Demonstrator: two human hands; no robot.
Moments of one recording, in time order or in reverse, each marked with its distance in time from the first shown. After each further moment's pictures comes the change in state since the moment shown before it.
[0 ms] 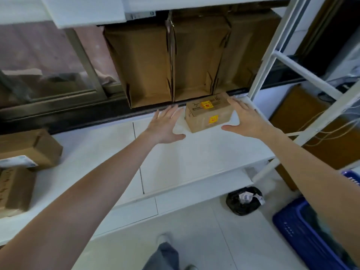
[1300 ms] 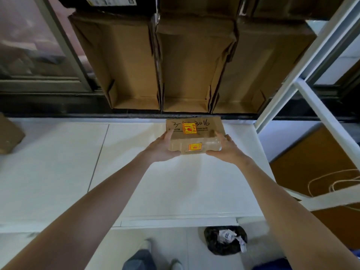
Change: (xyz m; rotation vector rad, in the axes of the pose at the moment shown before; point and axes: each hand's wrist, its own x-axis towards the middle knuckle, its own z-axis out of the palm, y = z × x) left_hand 0.156 0.055 0.092 -0.538 -0.135 -0.441; right_hand 0.149 0.135 0.061 0.179 -0.378 0.075
